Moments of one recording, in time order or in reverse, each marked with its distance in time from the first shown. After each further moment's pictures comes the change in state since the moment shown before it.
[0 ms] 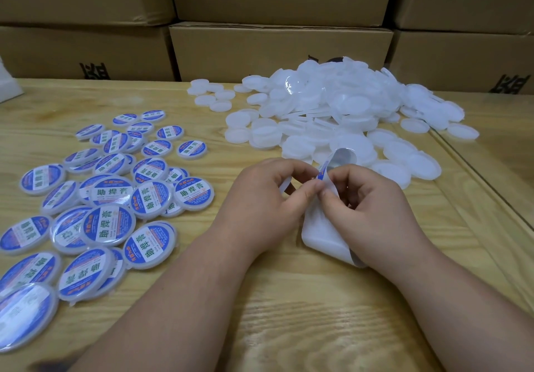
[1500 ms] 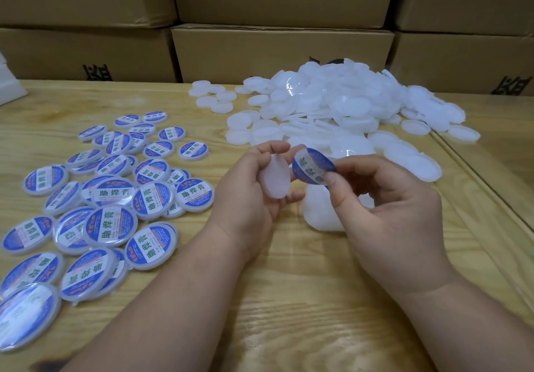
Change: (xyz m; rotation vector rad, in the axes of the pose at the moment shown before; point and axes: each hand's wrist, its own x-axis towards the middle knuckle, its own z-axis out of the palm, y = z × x) left_hand 0.005 0.011 0.000 -1.111 0.110 -0.412; right_hand -0.013 -0.025 0.003 0.099 0.250 -0.333
